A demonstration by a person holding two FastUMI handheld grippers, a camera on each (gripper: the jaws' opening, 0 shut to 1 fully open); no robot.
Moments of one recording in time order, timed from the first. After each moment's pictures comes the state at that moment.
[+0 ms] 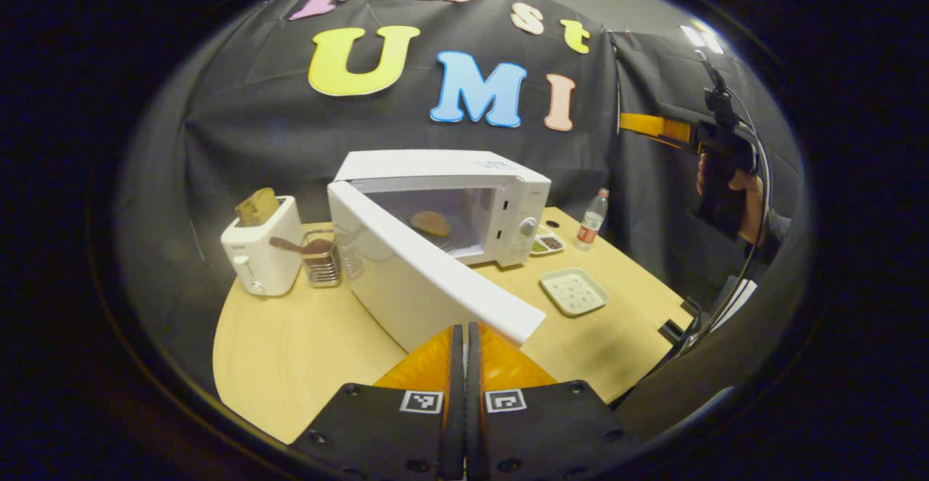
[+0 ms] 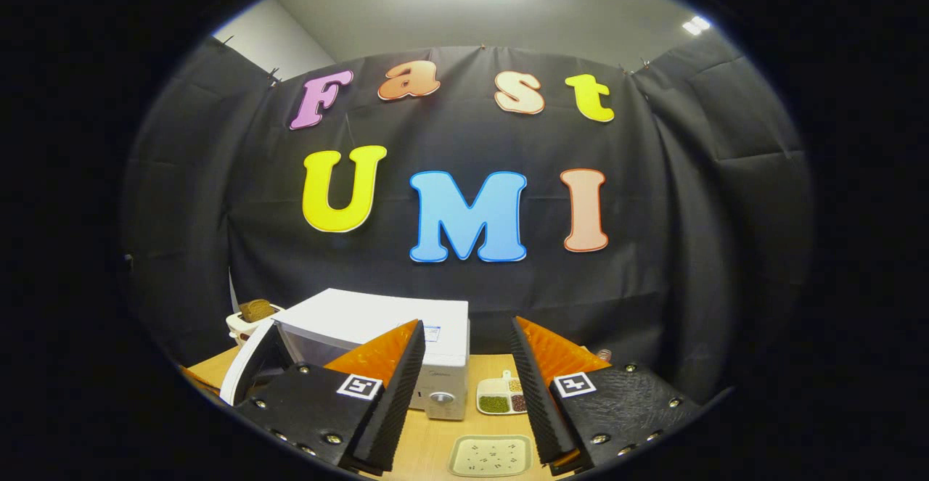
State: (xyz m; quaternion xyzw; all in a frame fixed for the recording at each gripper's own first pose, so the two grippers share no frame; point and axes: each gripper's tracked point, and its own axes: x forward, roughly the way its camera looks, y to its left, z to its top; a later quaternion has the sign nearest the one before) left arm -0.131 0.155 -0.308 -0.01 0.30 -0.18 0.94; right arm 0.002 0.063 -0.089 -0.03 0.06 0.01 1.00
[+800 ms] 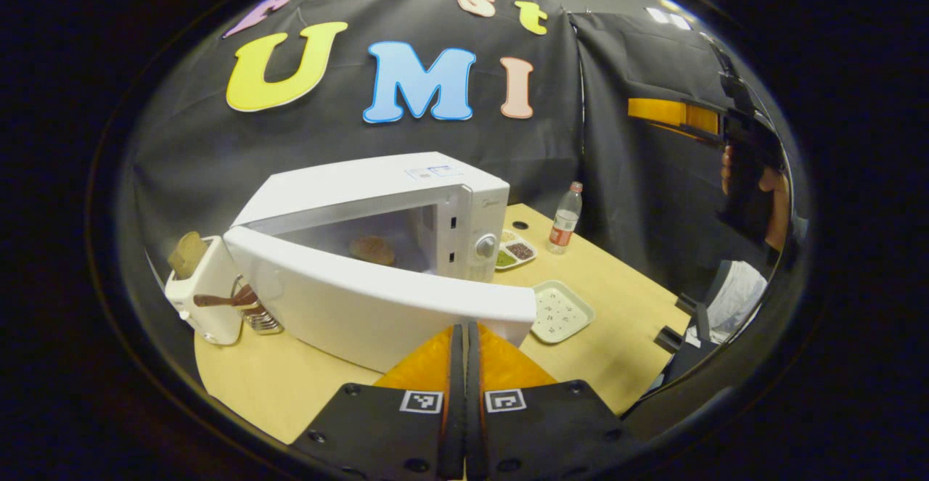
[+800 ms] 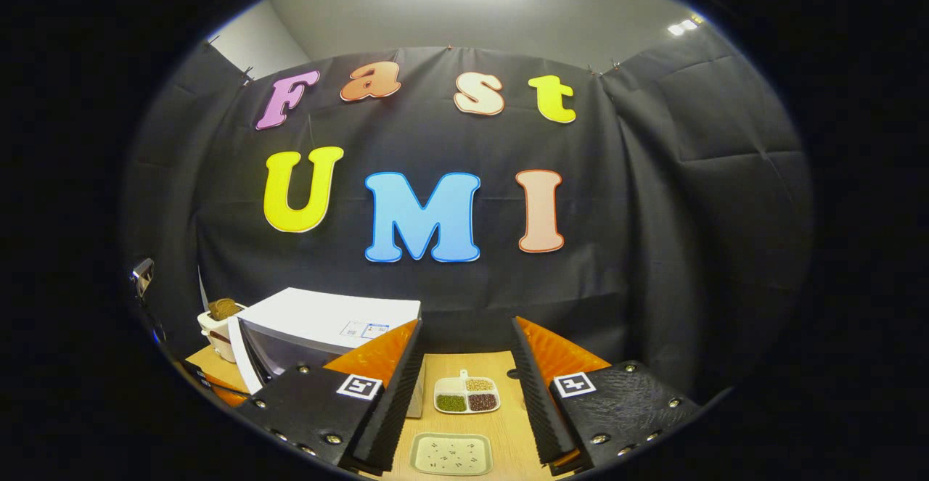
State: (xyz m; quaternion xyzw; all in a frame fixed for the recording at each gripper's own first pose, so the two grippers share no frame) left arm -0.041 0.059 -0.322 0.03 0.30 -0.24 0.92; right arm -0.003 0.002 -0.082 -0.04 0.06 -0.05 1.00
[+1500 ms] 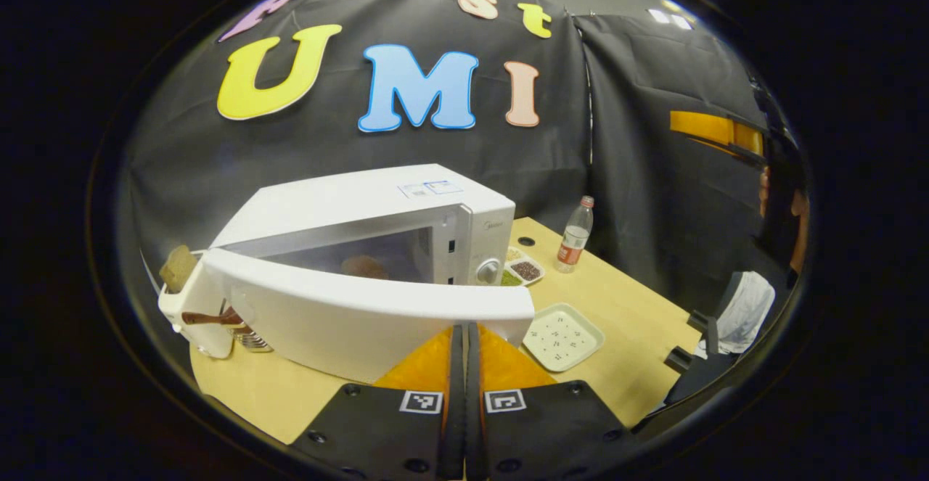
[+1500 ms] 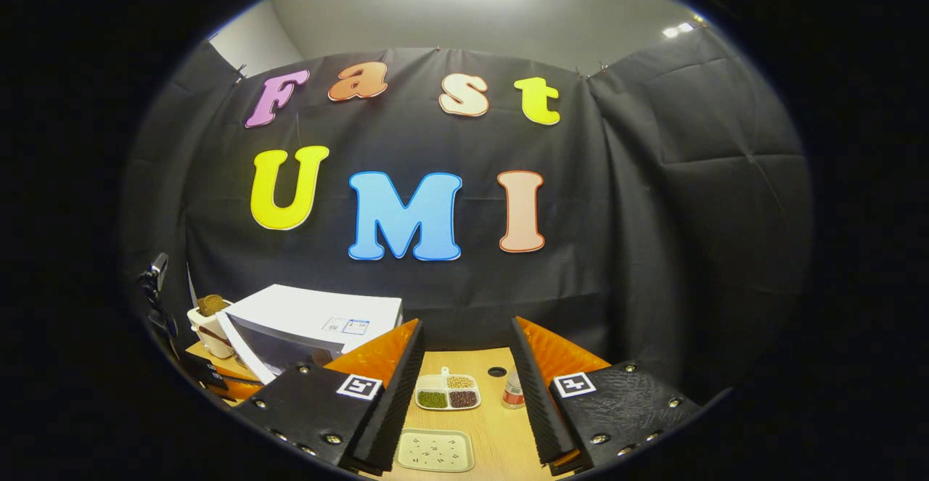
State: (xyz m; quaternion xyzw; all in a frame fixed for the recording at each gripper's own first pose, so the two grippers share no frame) left arm 0.009 0.033 -0.325 0.03 0.28 -0.22 0.93; right arm -0.016 -0.021 -0.086 -0.04 0.06 -0.08 0.99
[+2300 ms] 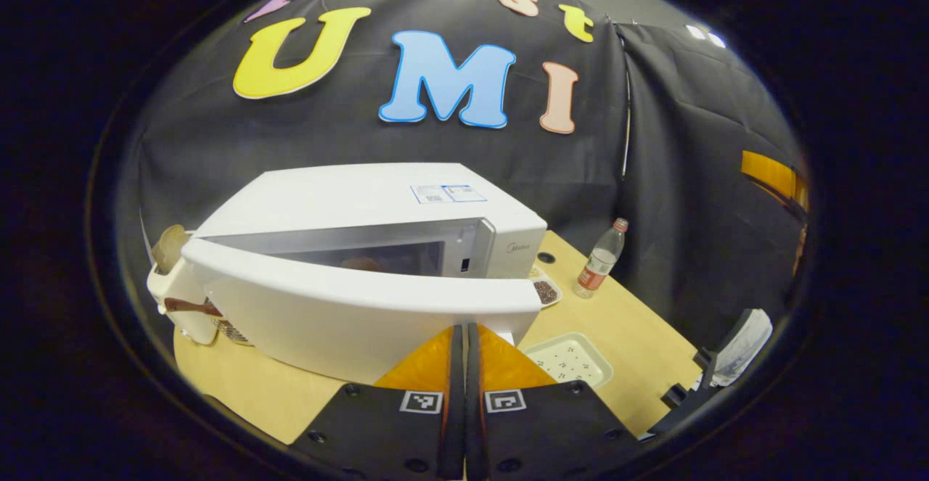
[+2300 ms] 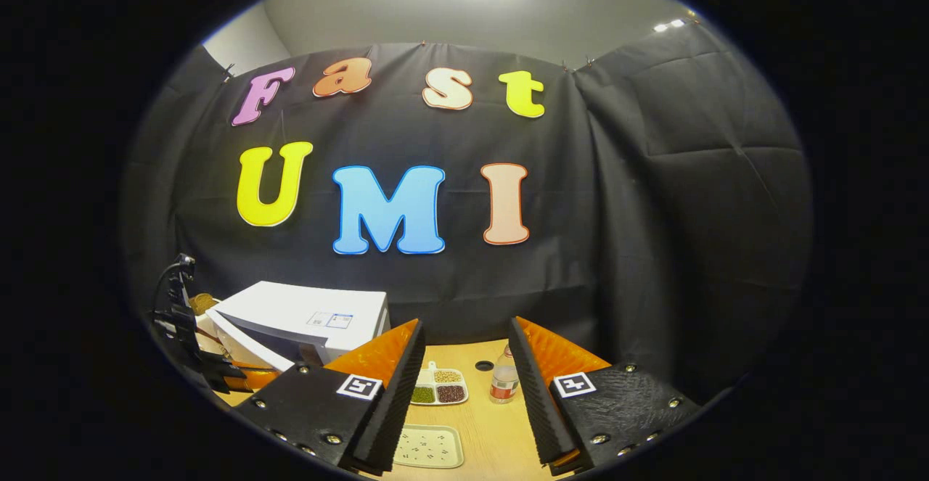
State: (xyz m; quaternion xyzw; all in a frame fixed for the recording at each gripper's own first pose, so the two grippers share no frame) left arm 0.067 0.010 -0.341 -0.02 0.29 -0.17 0.94; right arm -0.025 -0.047 -0.096 -0.03 0.08 -0.10 0.99
